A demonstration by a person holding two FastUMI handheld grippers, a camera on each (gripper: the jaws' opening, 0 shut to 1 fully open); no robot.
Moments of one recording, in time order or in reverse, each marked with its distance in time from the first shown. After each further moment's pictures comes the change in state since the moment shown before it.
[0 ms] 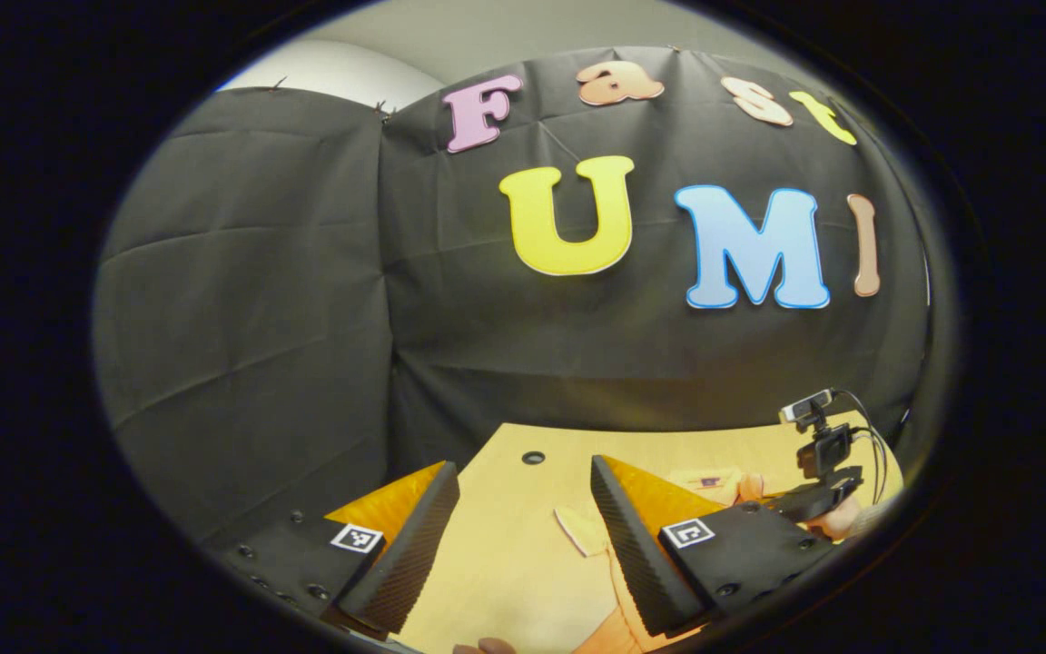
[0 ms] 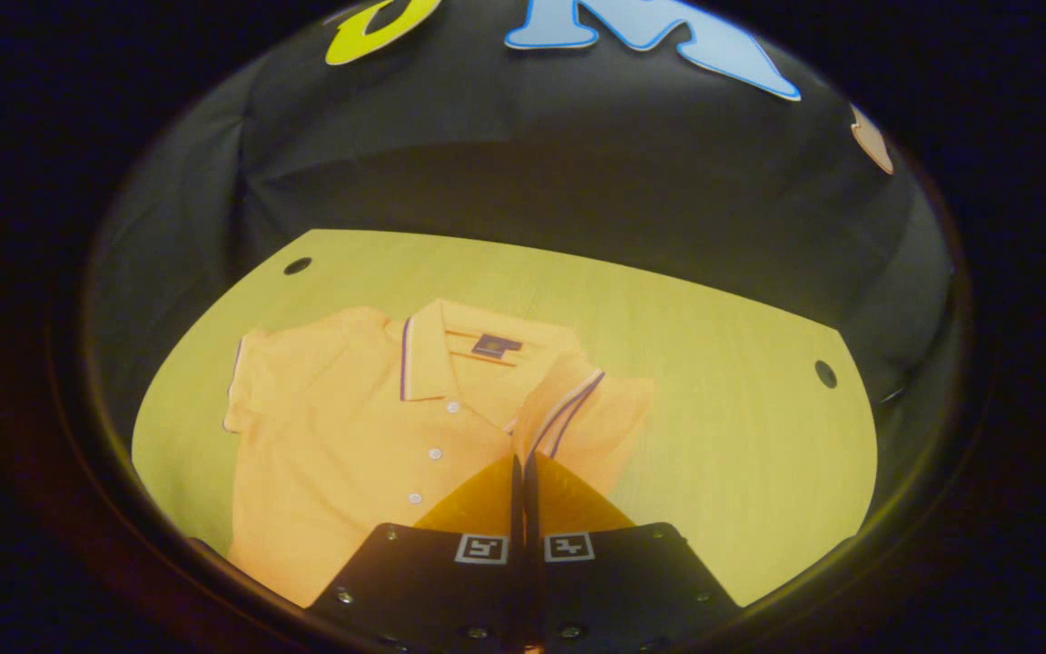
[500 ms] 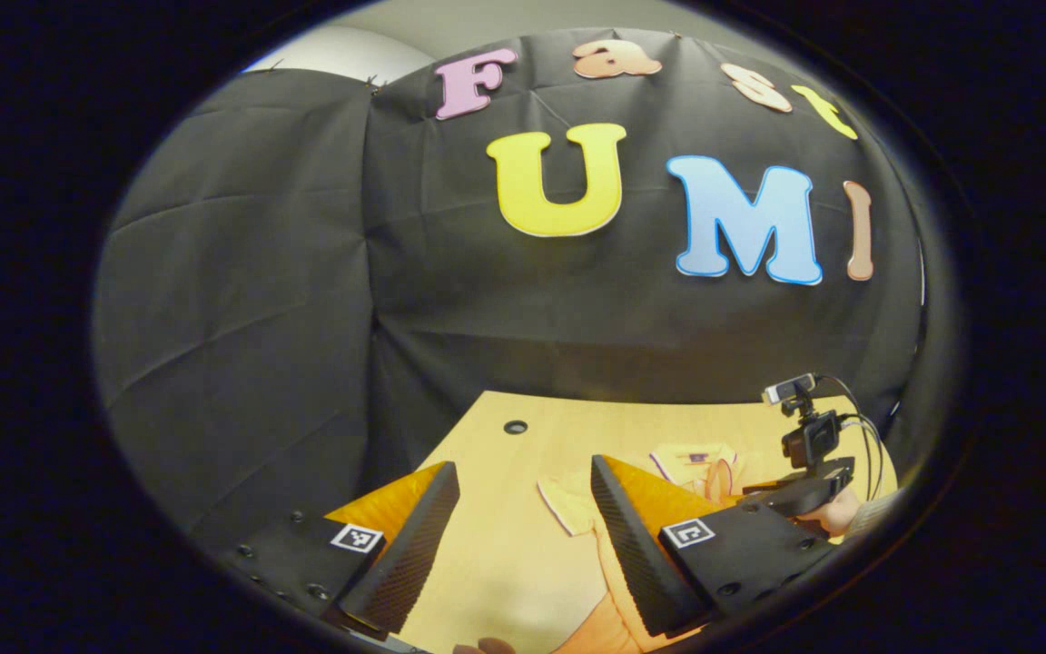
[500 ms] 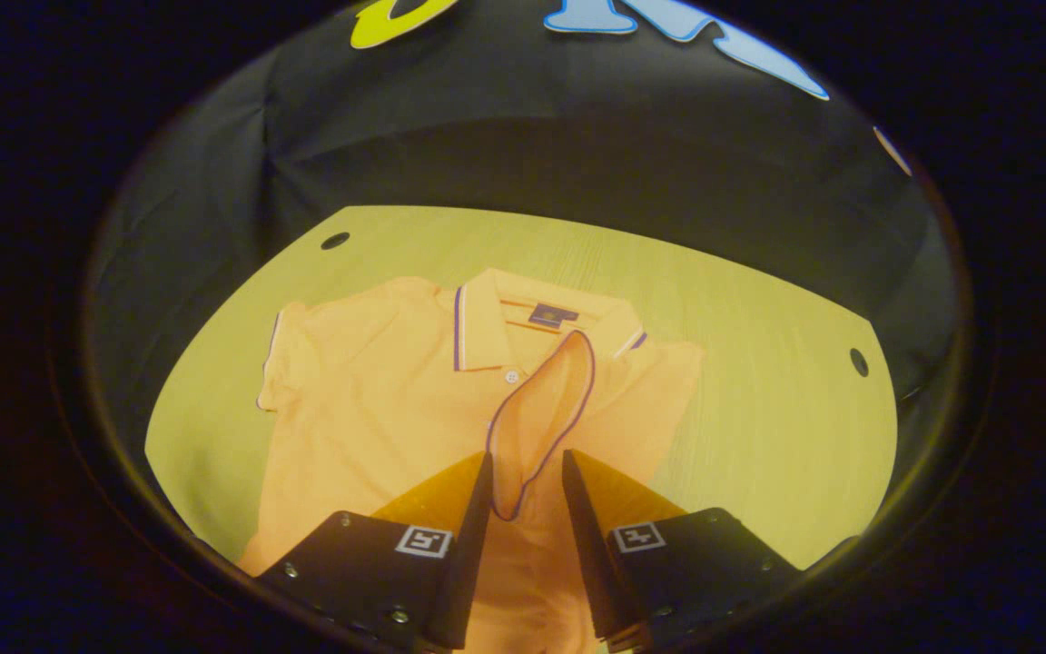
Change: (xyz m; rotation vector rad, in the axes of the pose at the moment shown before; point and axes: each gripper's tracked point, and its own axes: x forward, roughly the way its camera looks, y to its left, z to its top) left arm 0.024 -0.020 -0.050 -0.018 0.113 -0.075; right arm -0.011 0.020 -0.007 0.005 0.029 0.057
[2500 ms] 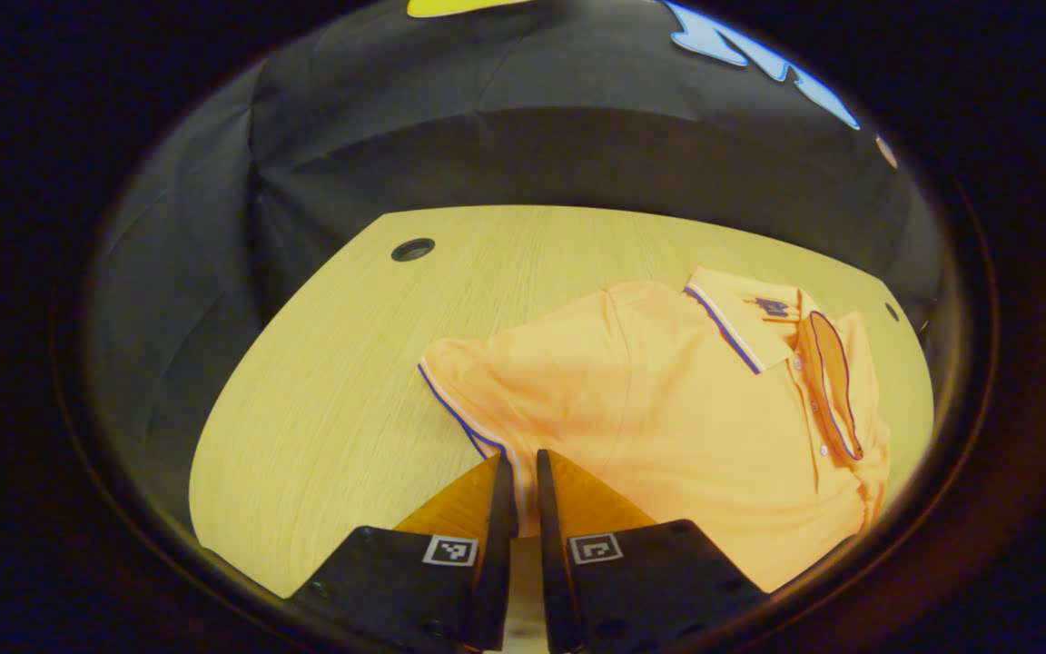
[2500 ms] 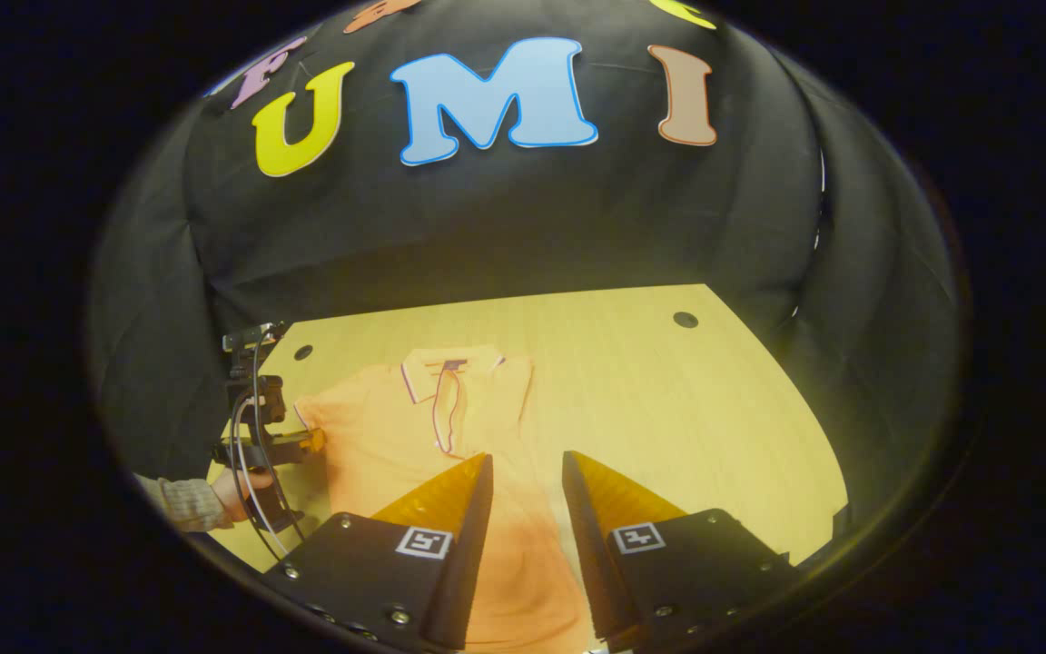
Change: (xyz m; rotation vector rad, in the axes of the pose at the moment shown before) left arm 0.252 -0.061 -0.253 0.044 0.475 -0.091; right arm -0.224 -0.042 -0.023 0.324 -0.173 -0.219
